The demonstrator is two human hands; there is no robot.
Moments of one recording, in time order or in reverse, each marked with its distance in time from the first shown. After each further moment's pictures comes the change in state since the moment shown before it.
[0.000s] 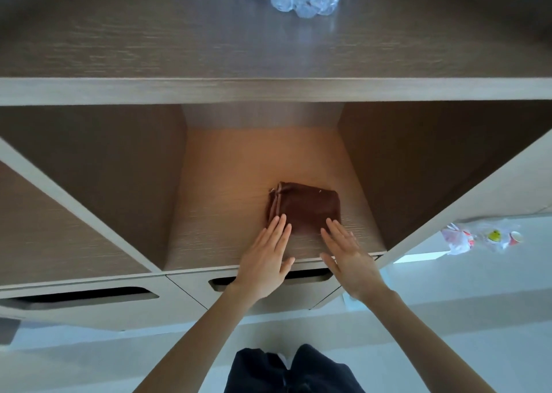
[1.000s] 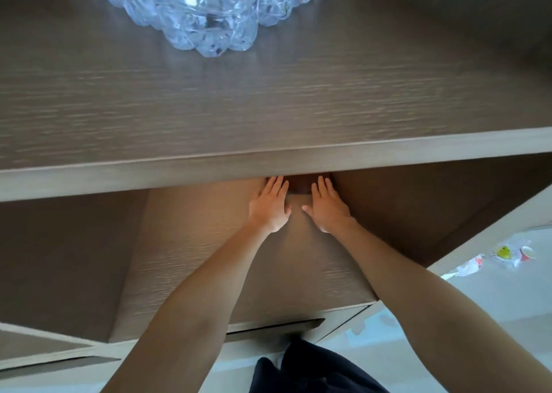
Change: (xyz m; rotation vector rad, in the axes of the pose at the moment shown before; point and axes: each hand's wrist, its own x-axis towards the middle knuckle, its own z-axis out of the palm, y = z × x) left_hand 0.225 -0.019 -0.014 0.028 -0.073 -0.171; right_hand 0.196 0.072 -0.038 -0.164 -0.236 0.269
